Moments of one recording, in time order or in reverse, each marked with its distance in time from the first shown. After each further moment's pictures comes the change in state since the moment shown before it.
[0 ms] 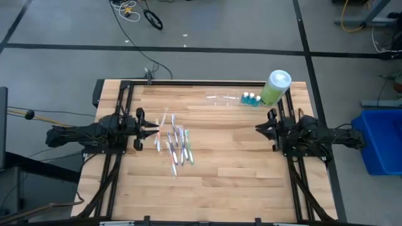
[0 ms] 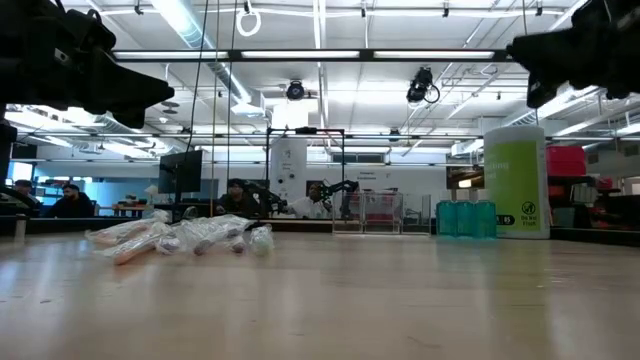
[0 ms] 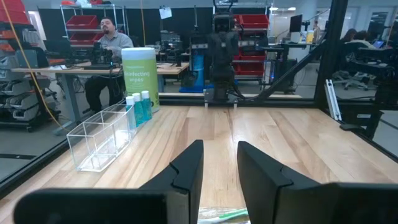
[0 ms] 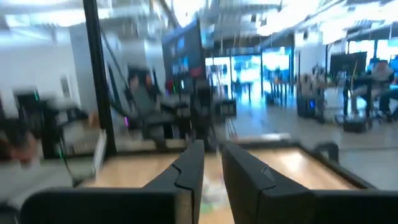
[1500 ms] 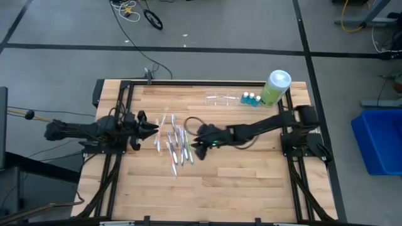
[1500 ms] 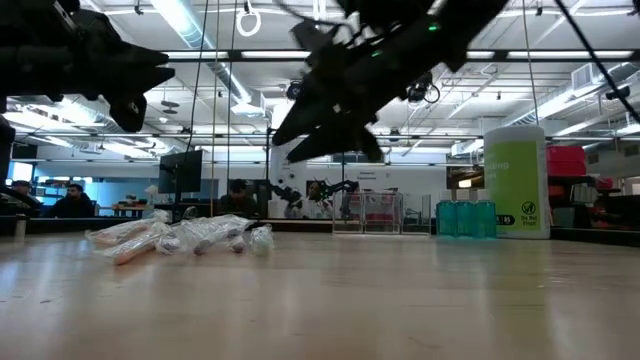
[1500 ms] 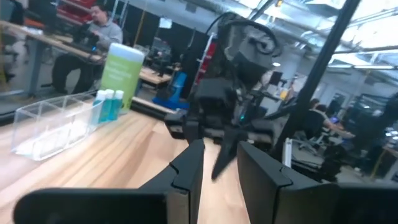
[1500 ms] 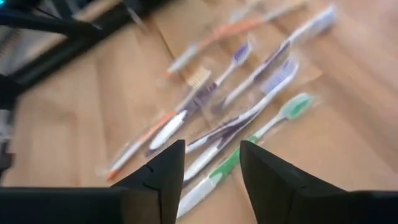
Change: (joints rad) left arm -0.114 0.076 0.000 0.164 -0.101 -0.360; right arm 0.141 1.836 1.113 -0.140 0.199 0.514
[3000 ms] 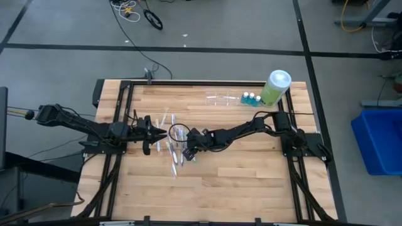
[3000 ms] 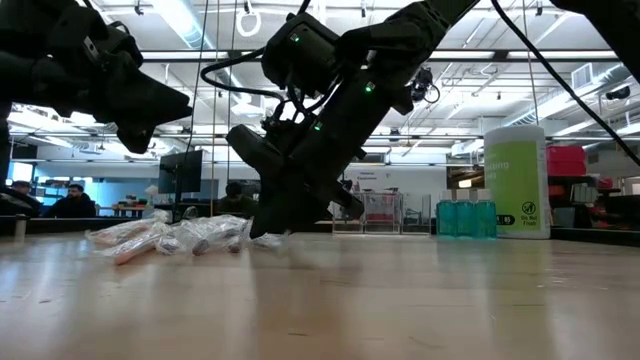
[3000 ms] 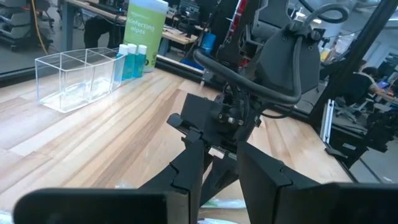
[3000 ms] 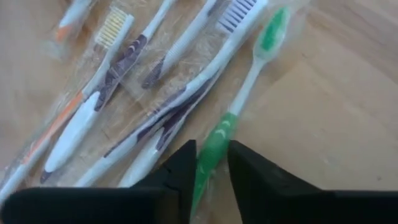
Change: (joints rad) left arm -0.131 0.498 0.000 0.304 -0.191 0.001; right arm -0.018 0.321 0.274 -0.219 0.070 0.142
